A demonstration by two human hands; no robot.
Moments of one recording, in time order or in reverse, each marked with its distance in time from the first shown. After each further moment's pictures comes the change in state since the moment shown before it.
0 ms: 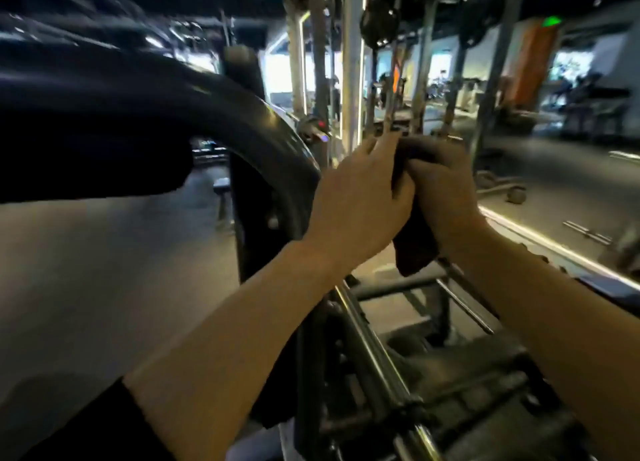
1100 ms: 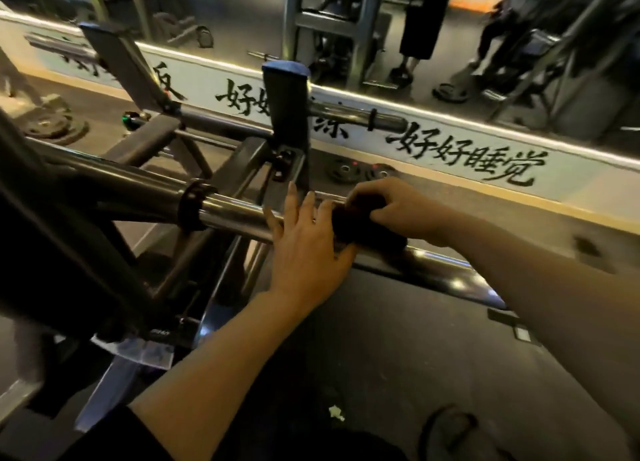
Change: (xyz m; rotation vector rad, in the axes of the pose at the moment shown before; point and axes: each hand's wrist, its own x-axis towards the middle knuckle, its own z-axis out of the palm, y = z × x) left_hand -0.290 0.080 0.089 -0.481 -0.786 0.341; right_hand -0.349 -0.073 -0.107 -0.805 -0.007 1.000
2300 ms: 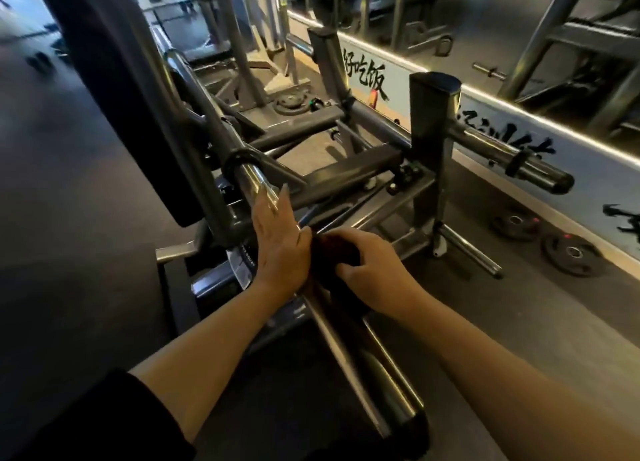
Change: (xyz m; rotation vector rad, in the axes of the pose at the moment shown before) left_hand 0.033 0.064 0.067 -0.117 0.624 -0.747; right_hand 0.035 0.101 -0.023 0.280 -0.419 -0.561
